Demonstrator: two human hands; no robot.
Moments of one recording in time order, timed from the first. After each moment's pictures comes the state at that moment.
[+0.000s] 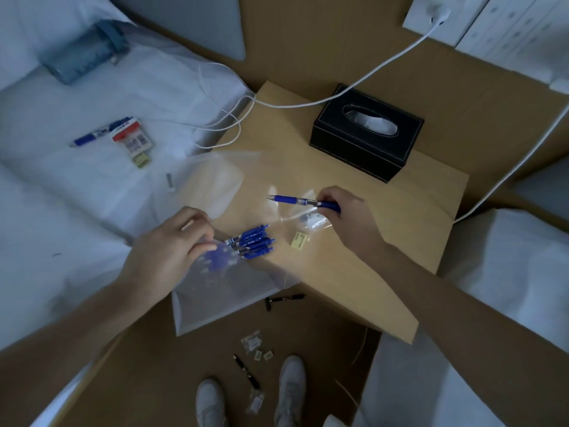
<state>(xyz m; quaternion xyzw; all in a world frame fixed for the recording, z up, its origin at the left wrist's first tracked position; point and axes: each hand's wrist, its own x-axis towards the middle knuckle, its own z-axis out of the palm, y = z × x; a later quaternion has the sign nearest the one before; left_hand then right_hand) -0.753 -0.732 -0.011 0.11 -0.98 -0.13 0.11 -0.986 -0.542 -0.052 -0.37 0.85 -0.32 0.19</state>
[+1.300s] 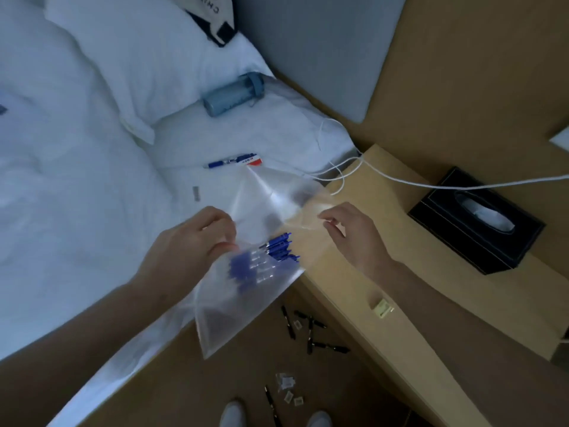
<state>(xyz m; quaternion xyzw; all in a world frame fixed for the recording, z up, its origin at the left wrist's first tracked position) -0.678 -0.817 0.077 0.25 -0.94 -0.13 0.17 -0.935 -0.708 -0.018 -0.55 0.74 -0.36 0.13</state>
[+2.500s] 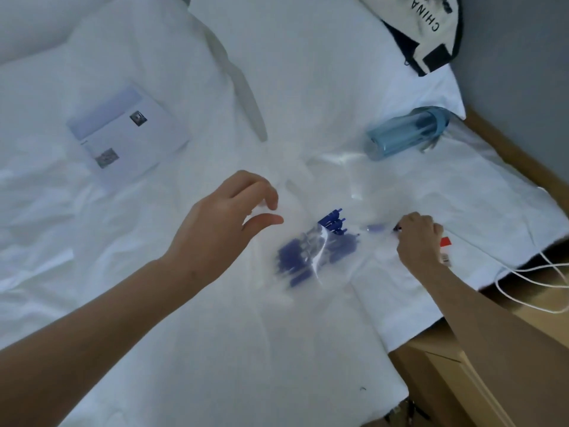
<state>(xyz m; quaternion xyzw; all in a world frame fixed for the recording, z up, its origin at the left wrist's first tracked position) -0.531 -1.116 0.073 0.34 -0.90 -0.15 0.23 -0.838 -1.044 -0.114 -0.50 0.86 0.02 0.08</state>
